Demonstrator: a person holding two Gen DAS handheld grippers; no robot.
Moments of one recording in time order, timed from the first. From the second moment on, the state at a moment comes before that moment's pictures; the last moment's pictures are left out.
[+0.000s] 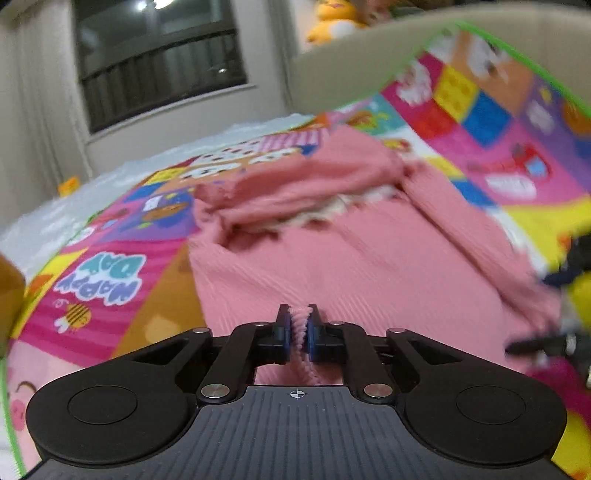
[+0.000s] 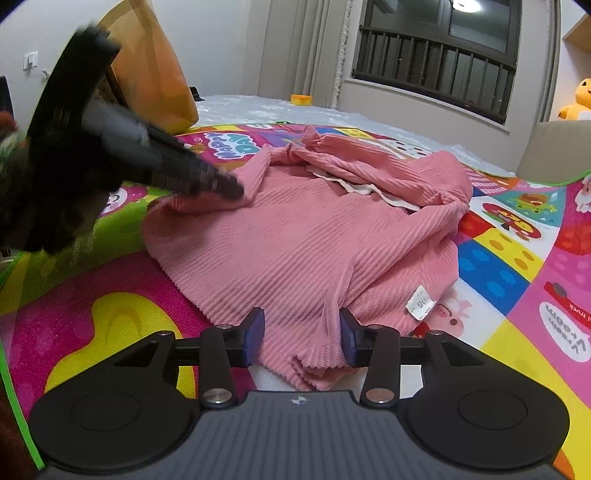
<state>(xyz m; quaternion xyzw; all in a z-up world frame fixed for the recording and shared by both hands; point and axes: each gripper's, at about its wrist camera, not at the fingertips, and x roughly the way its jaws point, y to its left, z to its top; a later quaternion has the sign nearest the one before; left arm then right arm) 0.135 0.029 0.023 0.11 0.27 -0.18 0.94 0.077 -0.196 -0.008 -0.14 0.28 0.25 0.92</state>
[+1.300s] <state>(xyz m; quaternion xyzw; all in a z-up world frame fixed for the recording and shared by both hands) 0.160 -0.056 0.029 -0.04 0.37 -0.37 0.85 0.061 -0.204 -0.002 -0.16 0.30 0.29 0.90</state>
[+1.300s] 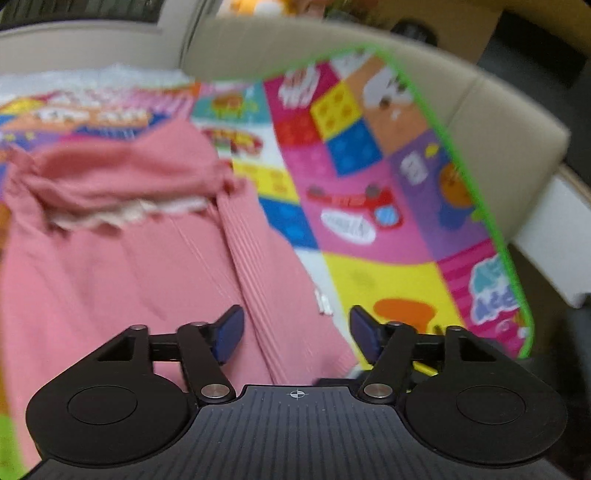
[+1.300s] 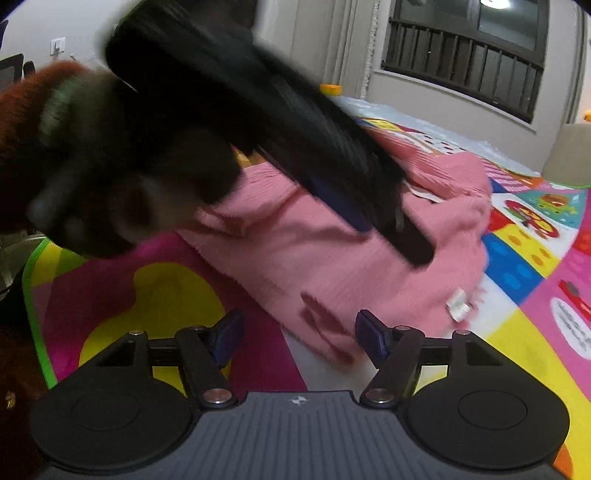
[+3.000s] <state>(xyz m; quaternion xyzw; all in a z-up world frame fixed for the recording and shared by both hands) 0.120 0.042 -0.002 -0.08 0.35 -0.28 0.89 0.160 -0.241 -0.013 0.00 0.35 0.10 0.93</state>
